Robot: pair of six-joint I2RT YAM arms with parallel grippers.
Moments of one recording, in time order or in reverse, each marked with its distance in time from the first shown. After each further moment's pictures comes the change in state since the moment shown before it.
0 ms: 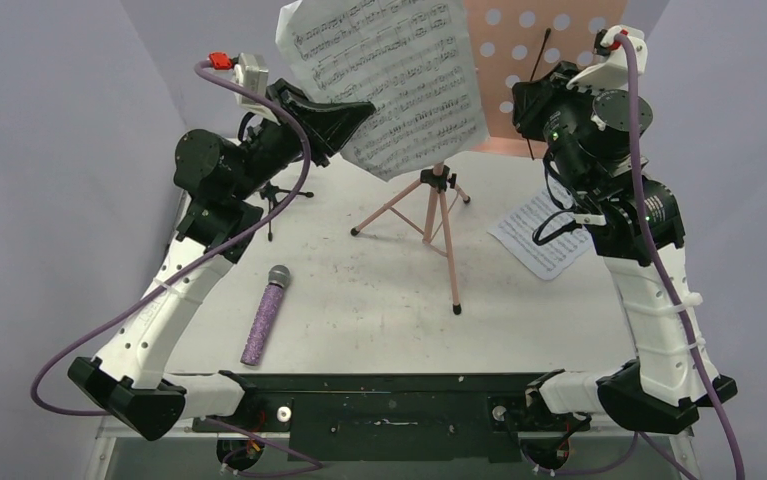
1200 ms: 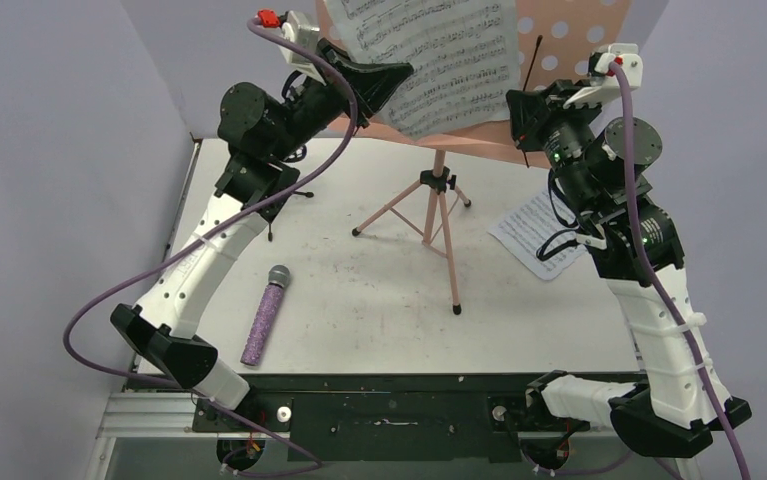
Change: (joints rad) left arm -0.068 0.271 0.319 -0.038 -0.045 0.102; right arm 0.000 -0.128 -0.219 0.203 -0.139 -0.132
